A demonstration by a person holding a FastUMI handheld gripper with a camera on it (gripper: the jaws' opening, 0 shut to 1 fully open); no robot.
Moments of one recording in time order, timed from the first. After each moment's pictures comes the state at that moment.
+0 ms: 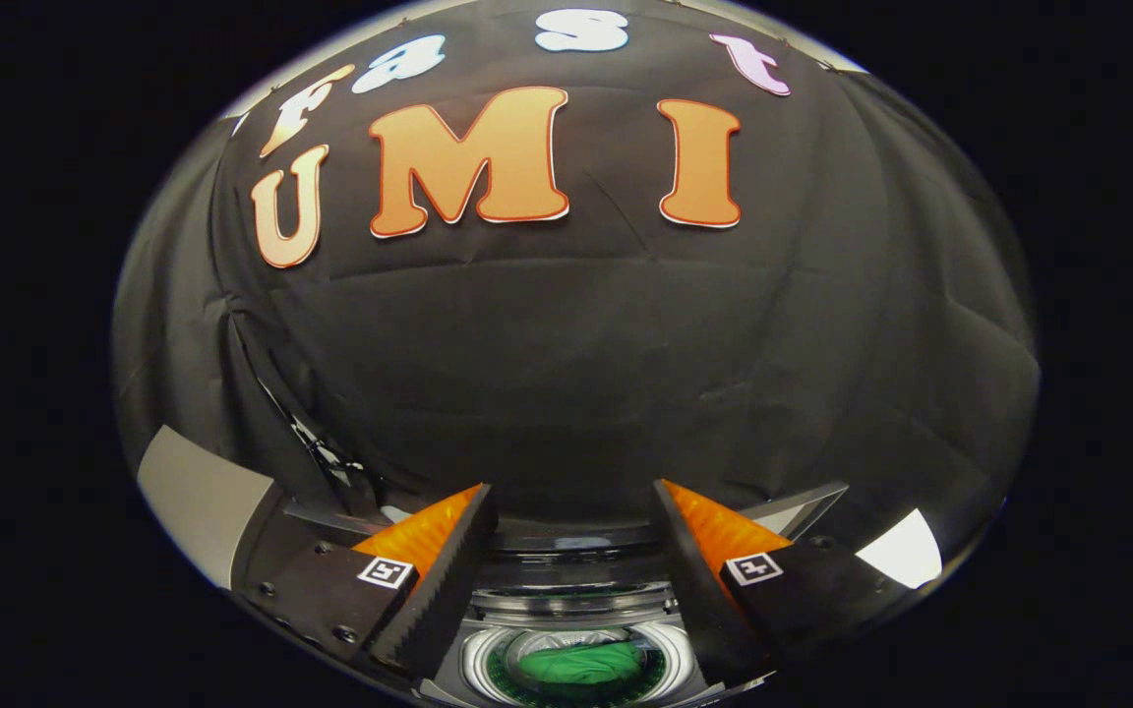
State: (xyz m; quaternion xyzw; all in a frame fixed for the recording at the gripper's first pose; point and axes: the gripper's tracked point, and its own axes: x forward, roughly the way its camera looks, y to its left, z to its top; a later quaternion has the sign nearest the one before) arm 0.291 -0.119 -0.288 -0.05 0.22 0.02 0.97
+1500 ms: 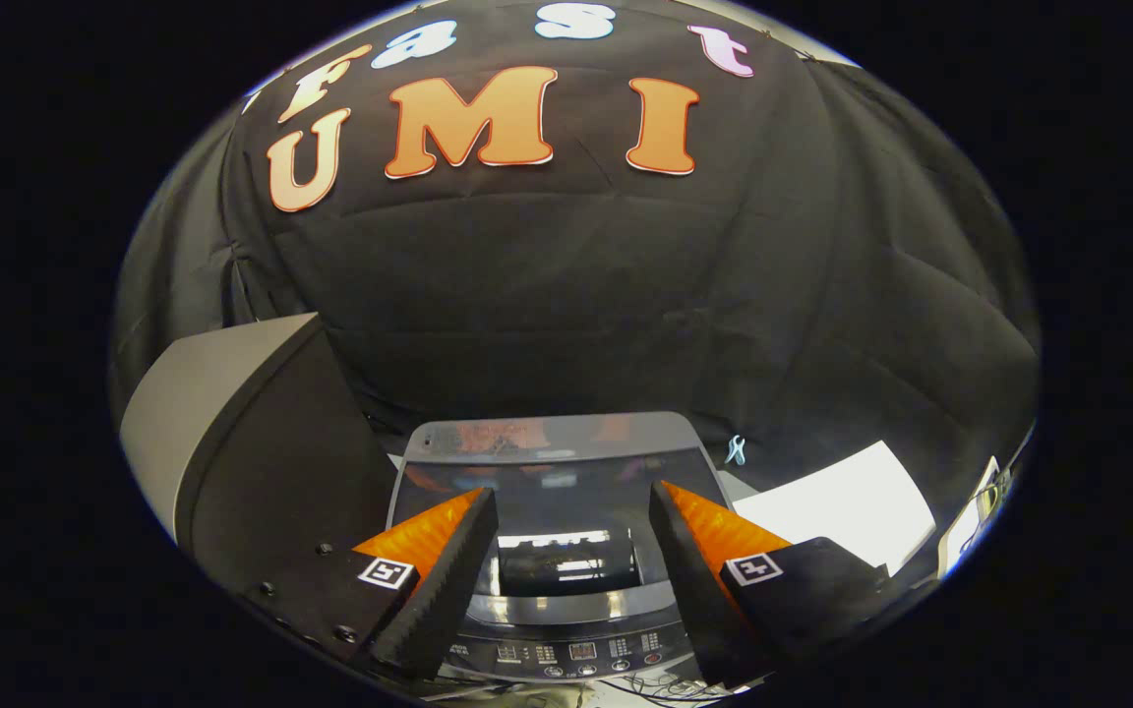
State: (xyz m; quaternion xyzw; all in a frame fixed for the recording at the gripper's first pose) arm 0.119 -0.139 -0.368 -0.05 0.29 -0.02 0.96
